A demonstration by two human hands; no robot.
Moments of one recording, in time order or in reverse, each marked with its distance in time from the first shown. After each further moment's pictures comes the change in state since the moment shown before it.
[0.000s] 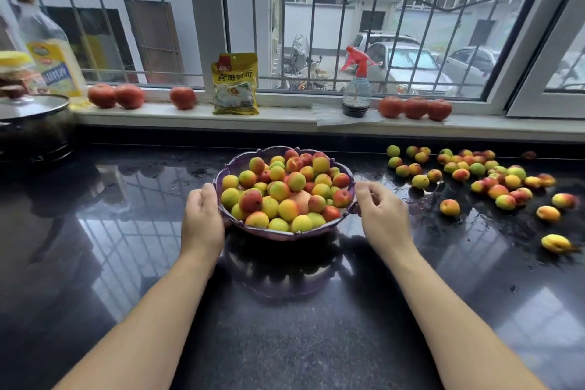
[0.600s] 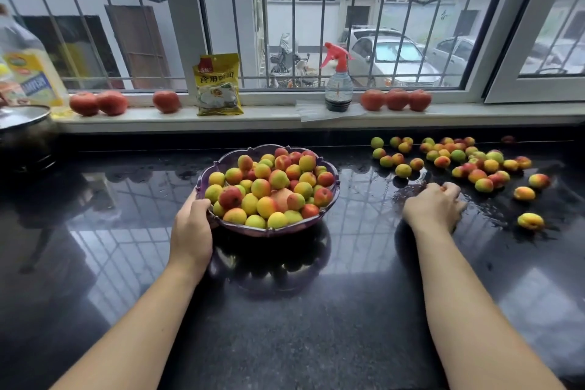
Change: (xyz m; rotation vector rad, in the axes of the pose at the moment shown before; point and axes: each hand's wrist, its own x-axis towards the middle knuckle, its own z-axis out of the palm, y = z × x) left_hand -0.017 0.005 -0.011 -0.054 -0.212 0.068; right_hand 0.042 0.063 -0.070 -0.648 0.256 0.508
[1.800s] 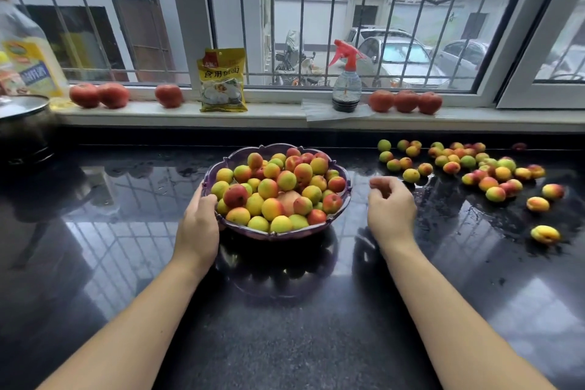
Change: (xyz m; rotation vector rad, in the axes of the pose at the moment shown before) left_hand 0.003 0.002 0.013 0.089 -0.018 0.011; right_hand -0.066 -0.052 0.008 0.731 -0.096 -0.252
